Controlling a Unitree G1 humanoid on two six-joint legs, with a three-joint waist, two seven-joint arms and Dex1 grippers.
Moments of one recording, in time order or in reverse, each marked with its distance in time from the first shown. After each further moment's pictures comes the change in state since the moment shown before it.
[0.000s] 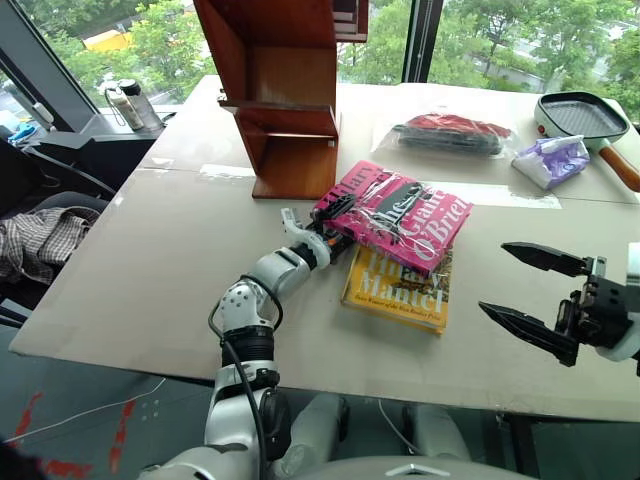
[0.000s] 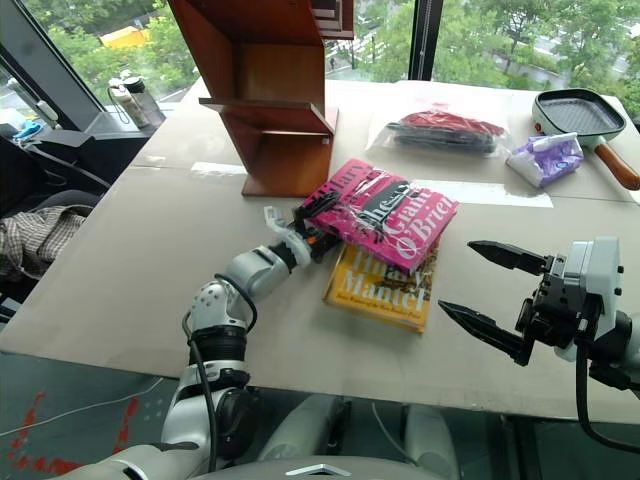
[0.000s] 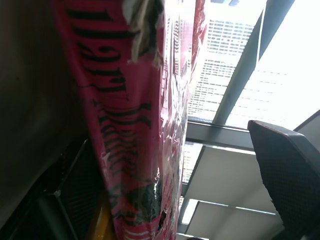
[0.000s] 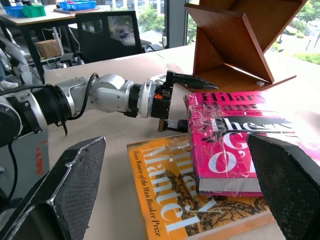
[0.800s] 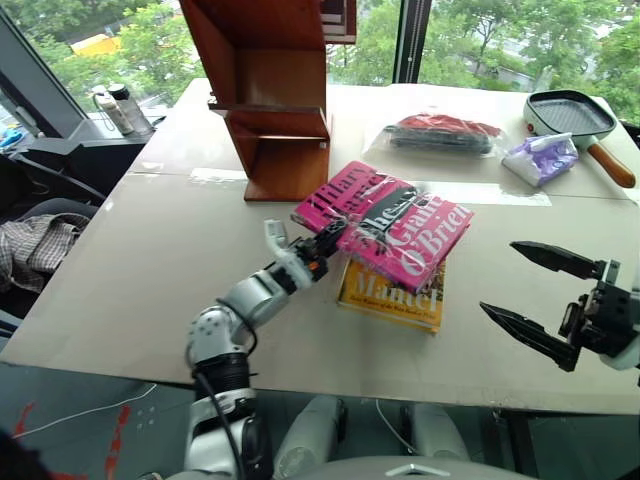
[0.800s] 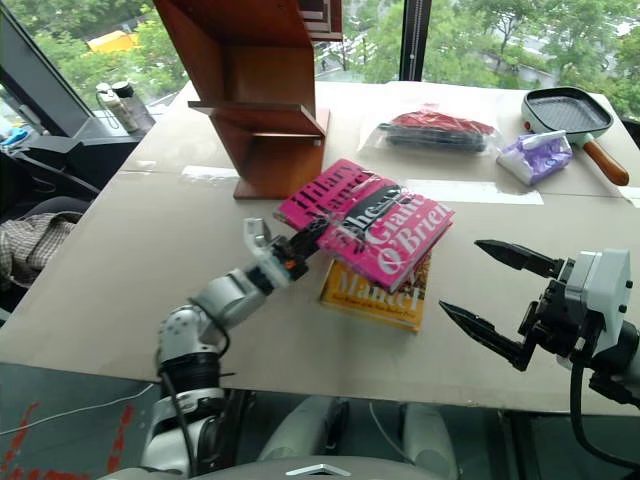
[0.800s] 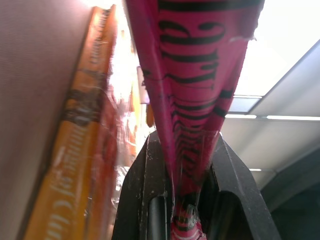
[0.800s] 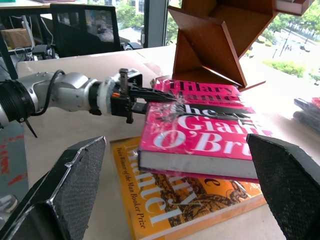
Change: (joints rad) left arm 0.240 0.244 0.049 -0.291 -0.209 0.264 -0.147; right arm -0.016 -0.018 0.020 -0.021 -0.036 -0.075 -0.060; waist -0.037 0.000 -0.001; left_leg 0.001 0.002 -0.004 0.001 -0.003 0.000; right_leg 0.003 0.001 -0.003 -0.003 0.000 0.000
